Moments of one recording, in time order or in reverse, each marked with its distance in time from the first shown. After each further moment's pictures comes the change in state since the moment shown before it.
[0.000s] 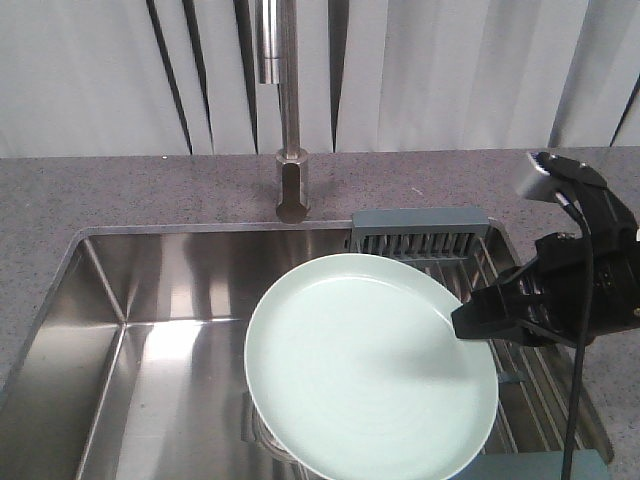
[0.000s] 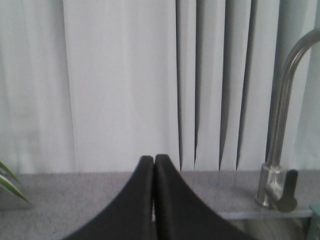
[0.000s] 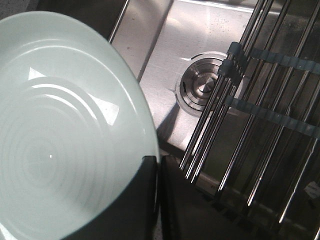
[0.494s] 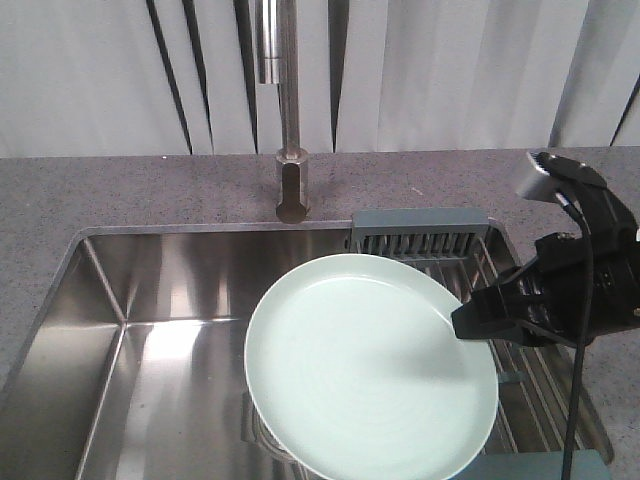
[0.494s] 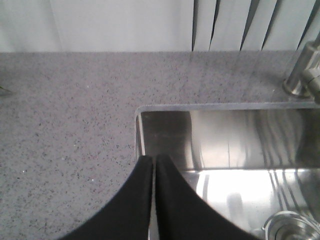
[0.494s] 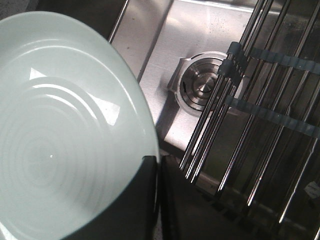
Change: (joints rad) left arm 0.000 0.441 -0.052 -0.001 0.096 0.000; right arm 0.000 0.000 0.000 0.000 0.001 0.000
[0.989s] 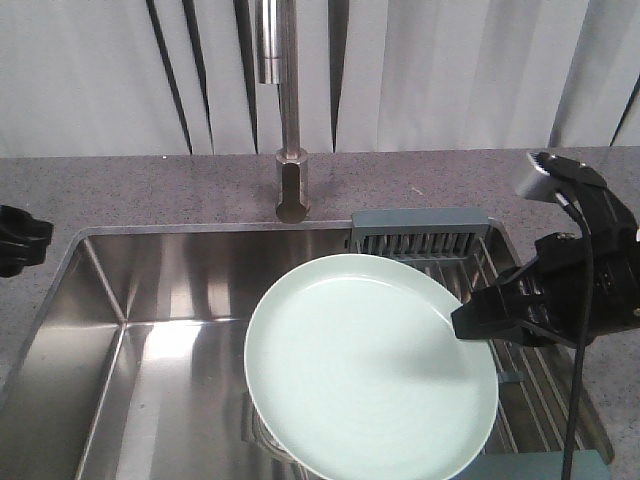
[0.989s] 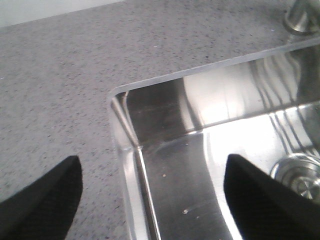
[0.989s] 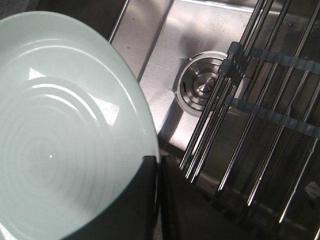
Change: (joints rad) left arm 0.000 0.395 -0.314 -0.225 0.180 0.423; right arm 0.000 0.000 0.000 0.000 0.000 0.000
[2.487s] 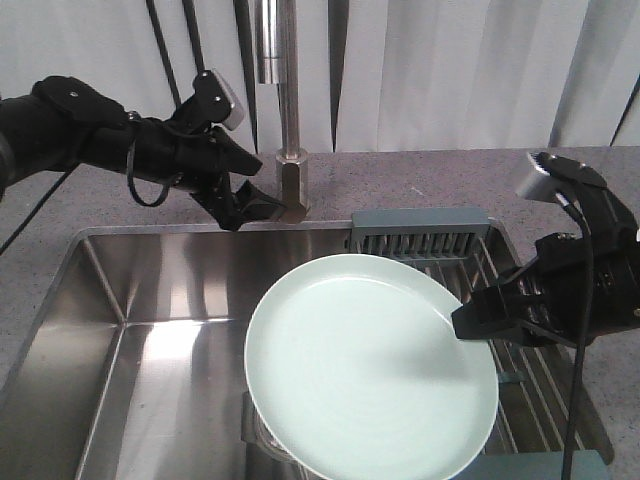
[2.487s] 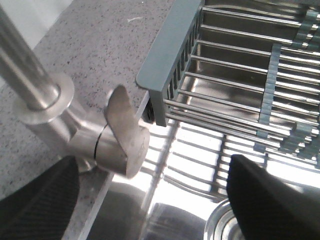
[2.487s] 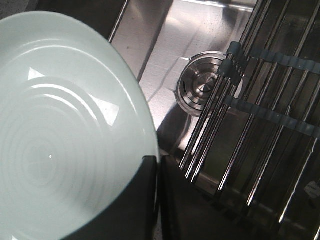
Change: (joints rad) left arm -0.207 0.797 -0.732 -0.772 0.325 1.124; right arm 0.000 0.000 0.000 0.000 0.001 0.000
